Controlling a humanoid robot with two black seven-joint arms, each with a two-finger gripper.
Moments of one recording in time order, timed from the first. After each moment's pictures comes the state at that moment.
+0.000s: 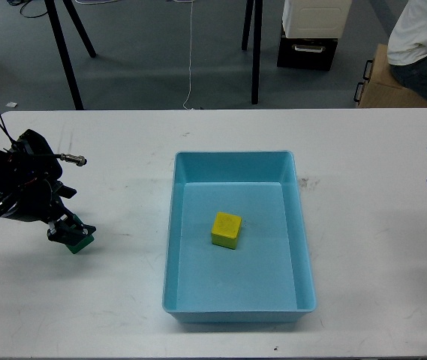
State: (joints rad) left arm -1.09 0.77 -0.03 -1.24 2.15 -0.49 -0.49; right arm -0.20 -0.39 1.47 1.63 -0.90 0.03 0.38
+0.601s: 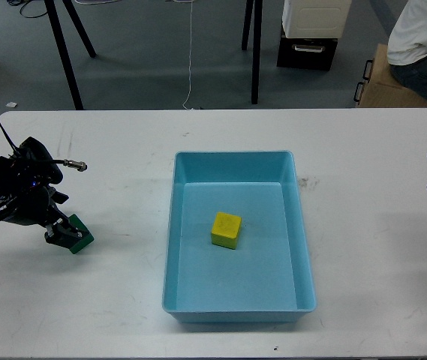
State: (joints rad) left arm -1.07 0.72 -0.01 -1.12 2.15 -0.49 -0.49; right arm -0.22 -0.39 1.47 1.62 -0.89 0.03 0.38
